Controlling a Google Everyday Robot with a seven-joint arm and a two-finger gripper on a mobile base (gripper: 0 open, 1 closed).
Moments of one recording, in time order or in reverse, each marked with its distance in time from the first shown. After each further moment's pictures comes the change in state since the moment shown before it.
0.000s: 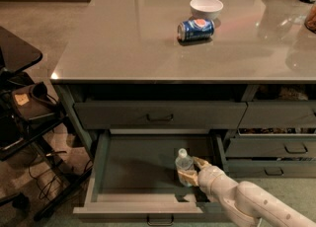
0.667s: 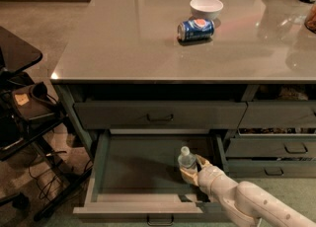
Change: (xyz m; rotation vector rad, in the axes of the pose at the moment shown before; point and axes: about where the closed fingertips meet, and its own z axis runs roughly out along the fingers) arm 0.000 0.000 0.000 0.000 0.000 0.000
